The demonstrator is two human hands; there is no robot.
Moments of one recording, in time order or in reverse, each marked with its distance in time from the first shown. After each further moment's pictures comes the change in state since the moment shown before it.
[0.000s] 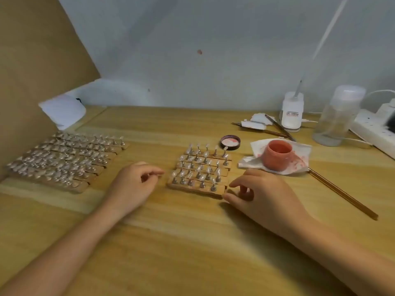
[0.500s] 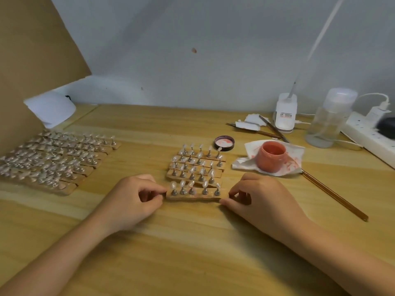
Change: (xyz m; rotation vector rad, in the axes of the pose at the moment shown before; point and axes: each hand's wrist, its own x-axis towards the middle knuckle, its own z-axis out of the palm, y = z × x) left_hand -0.017 0.014 0.000 -0.089 -0.172 0.083; right_hand -0.002 0.005 -0.005 -0.039 -0.008 -0.017
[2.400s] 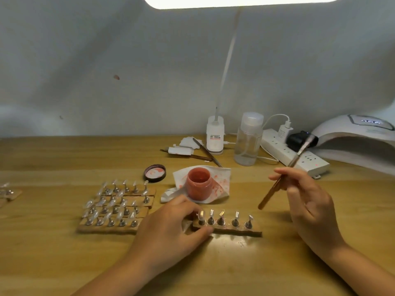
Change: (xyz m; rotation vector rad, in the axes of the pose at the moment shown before) left_hand 0.057 0.113 0.113 0.086 -0.155 0.308; right_hand -0.067 0.120 -0.070 0.313 0.686 0.114
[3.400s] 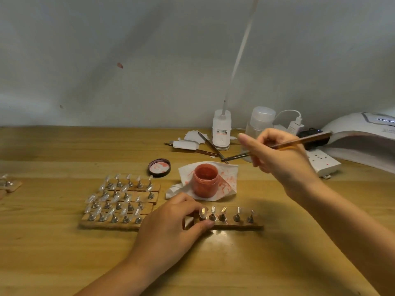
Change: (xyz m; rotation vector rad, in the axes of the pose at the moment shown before) left_hand -0.001 -0.010 0.005 -0.129 0.087 -0.036; right_hand 0.076 -0.034 0.041 0.353 -0.174 0.386
